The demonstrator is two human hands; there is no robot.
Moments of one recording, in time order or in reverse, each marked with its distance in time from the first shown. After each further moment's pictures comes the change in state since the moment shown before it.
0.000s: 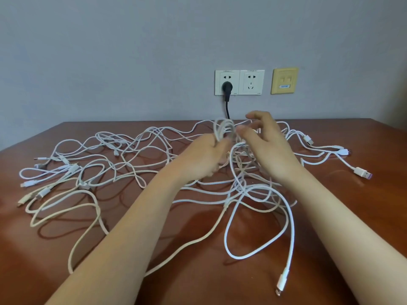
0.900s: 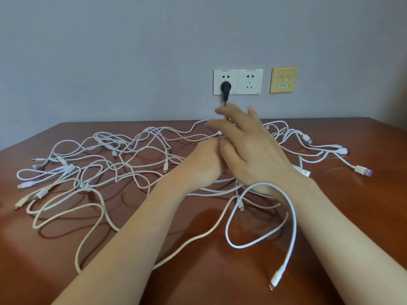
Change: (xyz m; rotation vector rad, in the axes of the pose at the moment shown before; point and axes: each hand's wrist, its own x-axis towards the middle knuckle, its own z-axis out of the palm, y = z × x) left_hand -0.005 -0.003 0.009 0.255 -0.010 0.138; right_hand -0.012 -0.017 0.008 -0.570 -0.096 -0.599
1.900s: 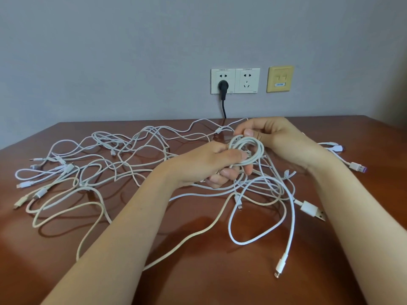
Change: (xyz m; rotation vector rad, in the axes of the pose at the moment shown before) left_hand -0.011 0.006 -0.014 -0.418 -0.474 -0.064; right_hand -0.004 0.039 -0.026 1.024 -0.225 0.422
